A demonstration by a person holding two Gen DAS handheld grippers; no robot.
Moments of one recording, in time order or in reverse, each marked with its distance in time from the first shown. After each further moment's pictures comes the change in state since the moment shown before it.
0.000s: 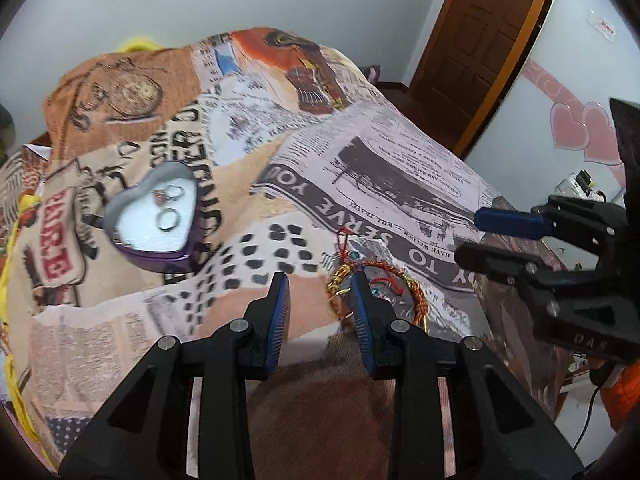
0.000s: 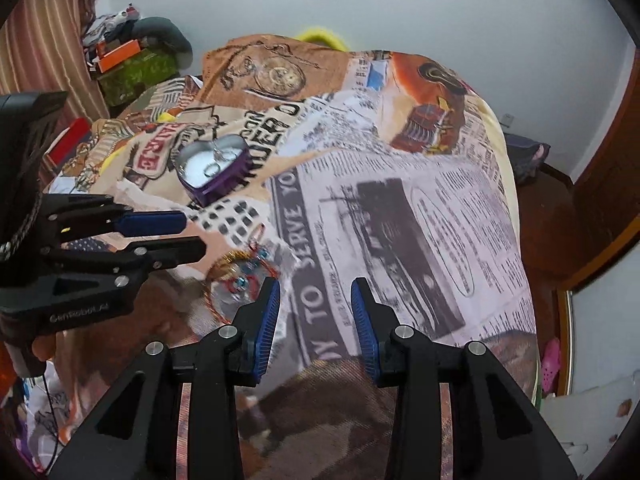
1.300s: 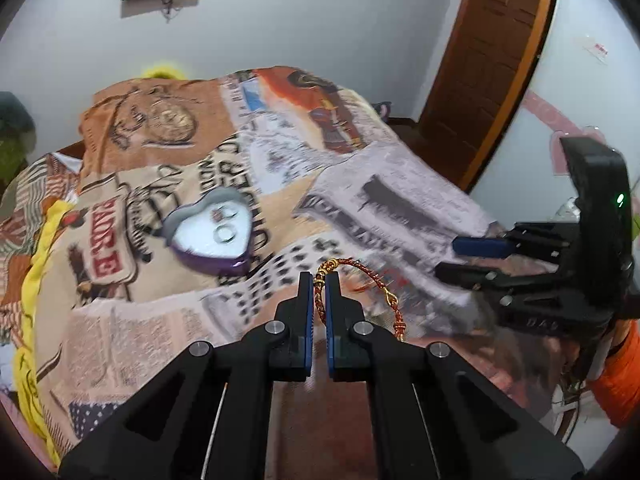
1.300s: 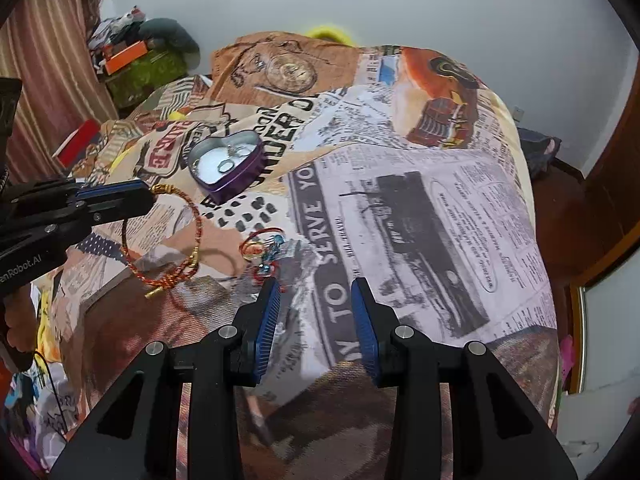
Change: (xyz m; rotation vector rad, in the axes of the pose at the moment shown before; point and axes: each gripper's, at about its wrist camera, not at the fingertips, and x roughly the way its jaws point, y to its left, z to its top) left arm -0.064 0.027 -0.021 -0.028 -0.140 0.055; right arm 0.005 0.011 0.001 0.005 0.006 0.053
